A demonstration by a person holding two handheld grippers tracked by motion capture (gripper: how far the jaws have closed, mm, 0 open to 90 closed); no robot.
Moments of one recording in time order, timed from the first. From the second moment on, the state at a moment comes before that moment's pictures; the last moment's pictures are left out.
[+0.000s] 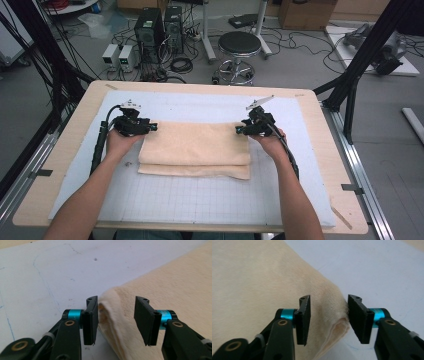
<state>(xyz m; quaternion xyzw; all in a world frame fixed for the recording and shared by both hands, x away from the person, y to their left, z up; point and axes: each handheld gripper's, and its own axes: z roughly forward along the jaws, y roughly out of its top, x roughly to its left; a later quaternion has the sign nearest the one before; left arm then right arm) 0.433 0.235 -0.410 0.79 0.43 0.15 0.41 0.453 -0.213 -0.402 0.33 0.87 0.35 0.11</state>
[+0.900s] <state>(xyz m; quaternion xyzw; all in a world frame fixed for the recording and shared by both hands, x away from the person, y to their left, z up) 0.322 0.248 -0.419 0.84 0.30 0.10 0.45 0.340 -0.226 -0.398 0.23 0.89 0.37 0.09</state>
